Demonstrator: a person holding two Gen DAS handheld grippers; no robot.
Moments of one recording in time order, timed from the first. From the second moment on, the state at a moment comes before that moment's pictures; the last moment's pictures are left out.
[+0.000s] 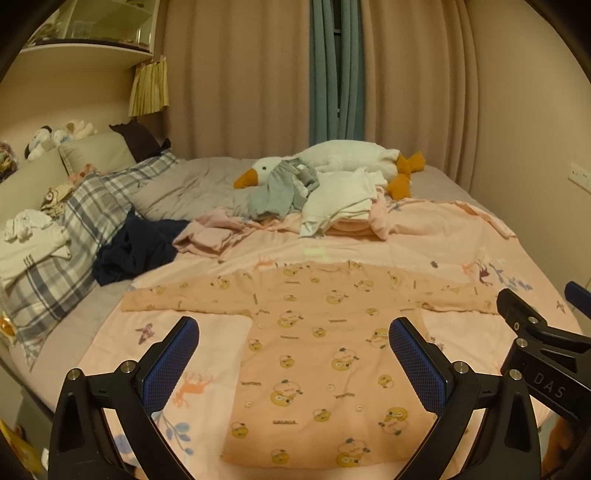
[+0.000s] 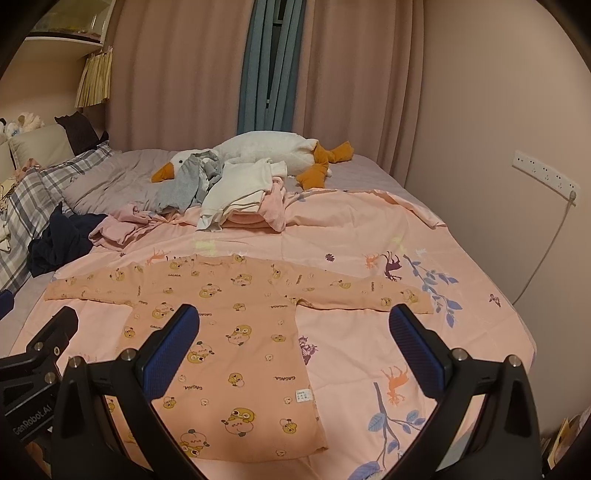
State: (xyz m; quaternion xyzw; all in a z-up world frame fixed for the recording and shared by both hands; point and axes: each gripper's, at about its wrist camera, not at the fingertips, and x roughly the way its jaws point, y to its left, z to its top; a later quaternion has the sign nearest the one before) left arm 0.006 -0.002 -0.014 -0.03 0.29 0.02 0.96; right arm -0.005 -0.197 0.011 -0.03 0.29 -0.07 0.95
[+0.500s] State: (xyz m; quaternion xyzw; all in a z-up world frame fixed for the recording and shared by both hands) left arm 0.045 -0.001 -0.036 -0.03 0.33 0.01 0.94; right arm 0.035 -0.204 -0.016 -0.02 0.33 -0.06 0.94
